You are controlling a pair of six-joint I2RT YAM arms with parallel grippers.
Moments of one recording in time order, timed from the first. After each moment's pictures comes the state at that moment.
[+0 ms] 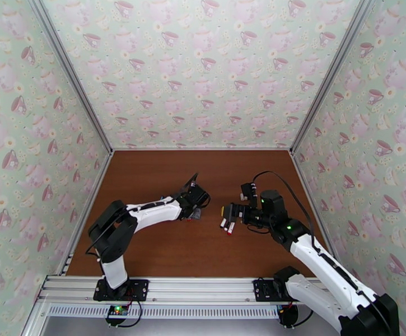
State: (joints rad) left arm -0.81 1.86 1.20 -0.55 -0.35 -0.61; right arm 0.43 0.92 0.65 -0.33 -0.48 0.52
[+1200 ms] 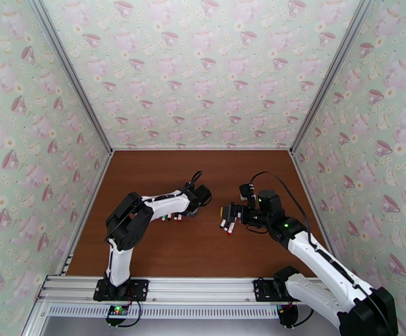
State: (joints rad) left arm -0.78 2.01 1.35 -0.76 -0.54 -0.62; right arm 0.43 0.96 0.65 -0.33 -0.48 0.53
